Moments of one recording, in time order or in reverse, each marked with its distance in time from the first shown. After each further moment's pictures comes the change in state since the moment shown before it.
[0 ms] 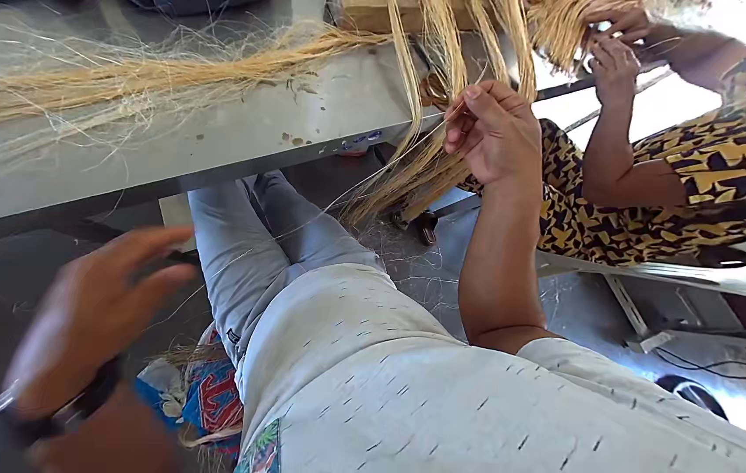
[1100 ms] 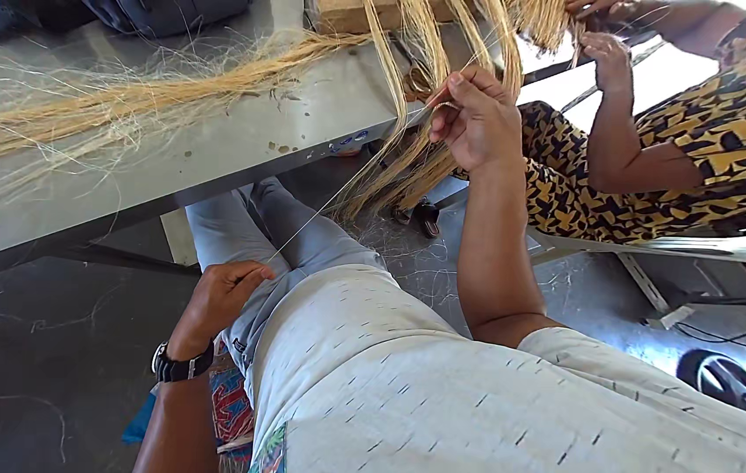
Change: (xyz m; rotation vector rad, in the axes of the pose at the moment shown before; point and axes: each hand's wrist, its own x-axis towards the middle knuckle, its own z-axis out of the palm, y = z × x) left_hand 0.021 -0.042 0.109 -0.232 -0.253 -0.021; right_hand 0.008 0.007 -0.005 0.046 0.094 0.031
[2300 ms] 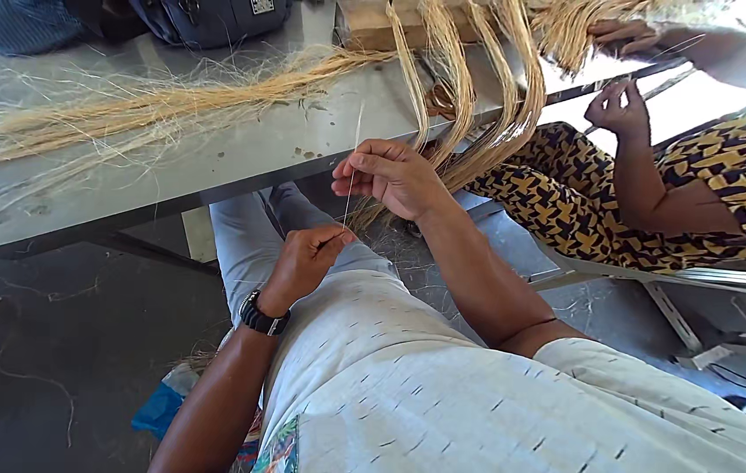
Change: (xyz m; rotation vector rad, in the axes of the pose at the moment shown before) left_hand 0.071 0.059 0.058 -0.149 0.081 0.191; right_hand -0.039 0.023 0.107 0.214 -0.517 0.247
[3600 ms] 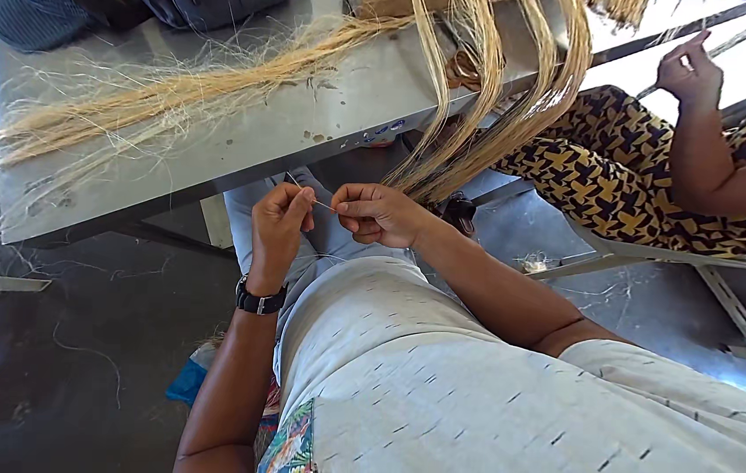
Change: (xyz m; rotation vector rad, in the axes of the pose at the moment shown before) left_hand -0.010 0.016 -0.027 -0.201 0.359 -0.058; right_hand -0.027 0.058 0.017 0.229 -0.204 0.374
